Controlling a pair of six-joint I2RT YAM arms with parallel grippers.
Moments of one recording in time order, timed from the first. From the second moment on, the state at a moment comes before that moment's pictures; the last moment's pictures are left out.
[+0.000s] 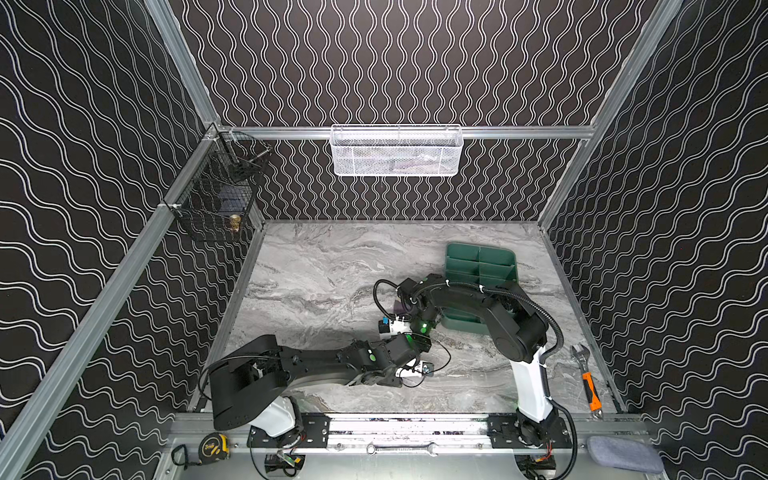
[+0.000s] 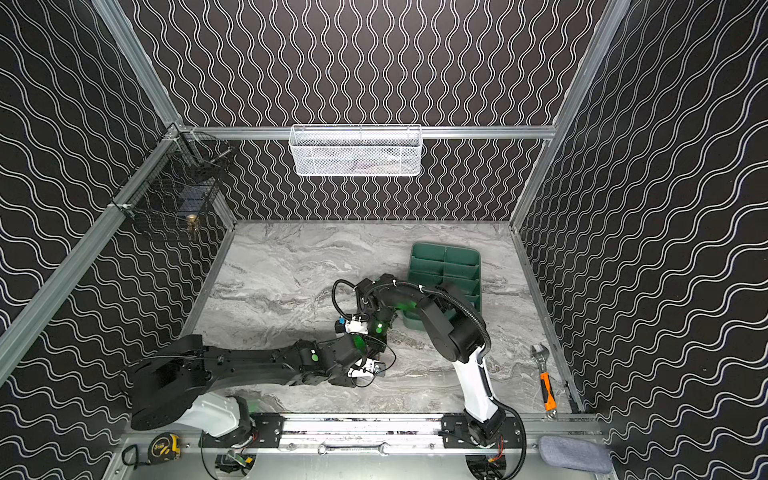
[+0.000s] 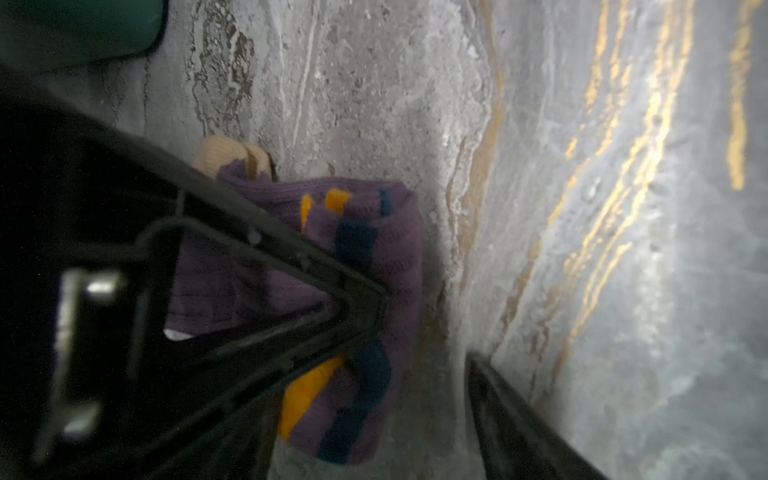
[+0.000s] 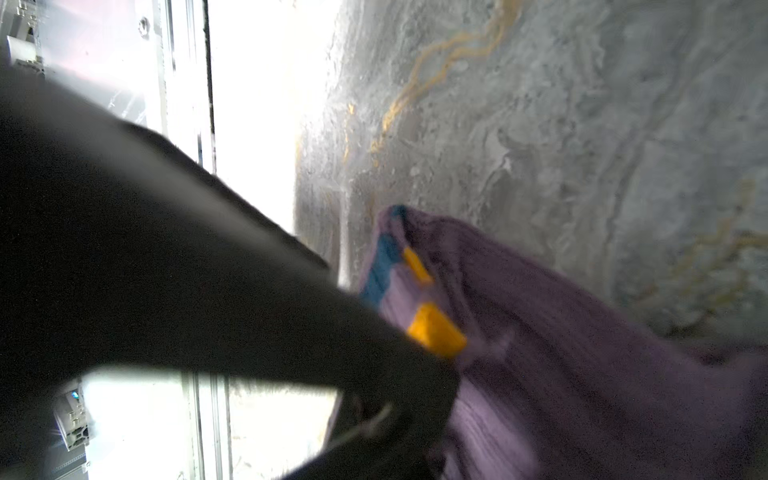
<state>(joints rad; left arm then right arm) -1.14 1.52 0.72 -0.30 -0.25 0.67 0.76 2.11 1.44 -1.09 -0.62 -0.83</state>
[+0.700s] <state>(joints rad) -1.10 1.58 0.78 -0.35 -0.19 0.60 0.75 2.07 1.39 -1.04 -0.62 -0.82</state>
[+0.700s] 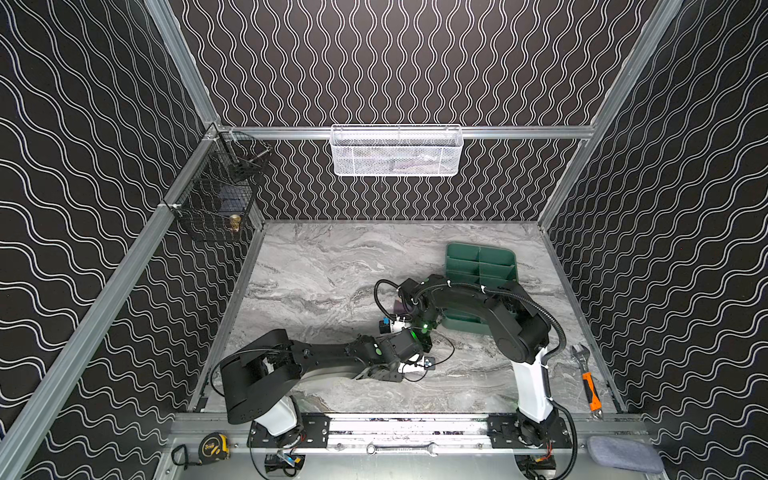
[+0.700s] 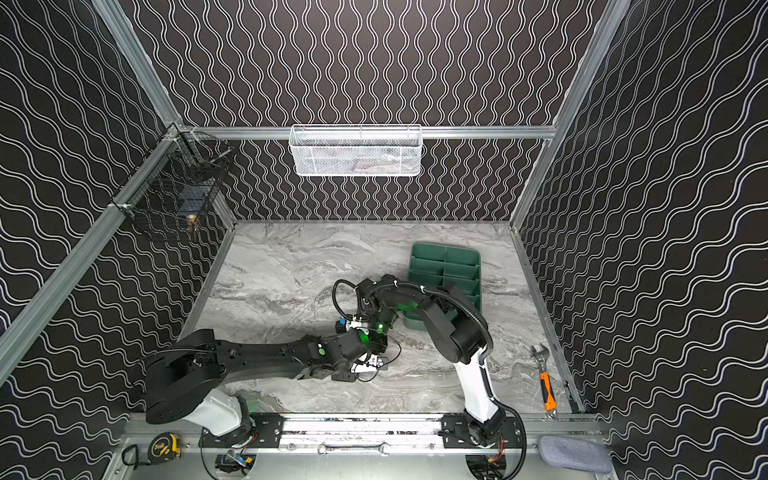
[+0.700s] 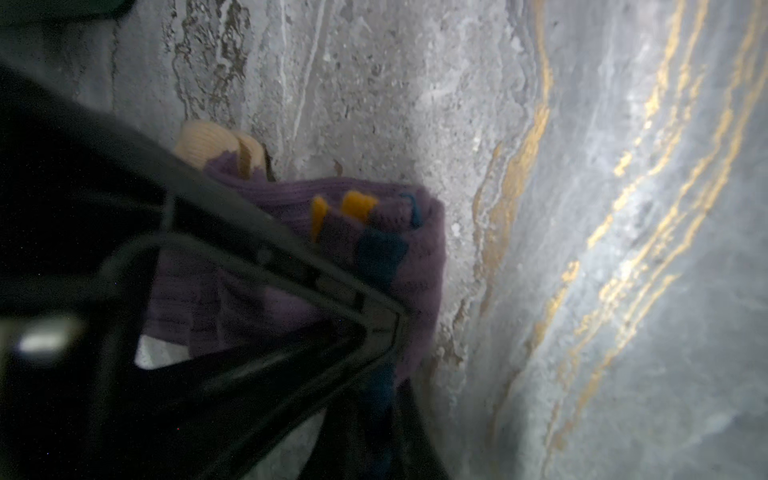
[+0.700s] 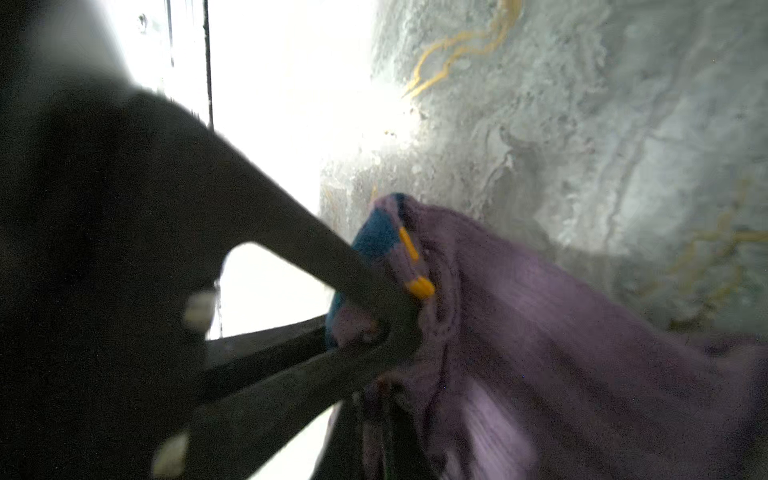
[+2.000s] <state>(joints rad) -0.72 1.99 1.23 -0.77 0.59 0.38 1.00 0.70 0.38 -0.06 0.24 -0.94</state>
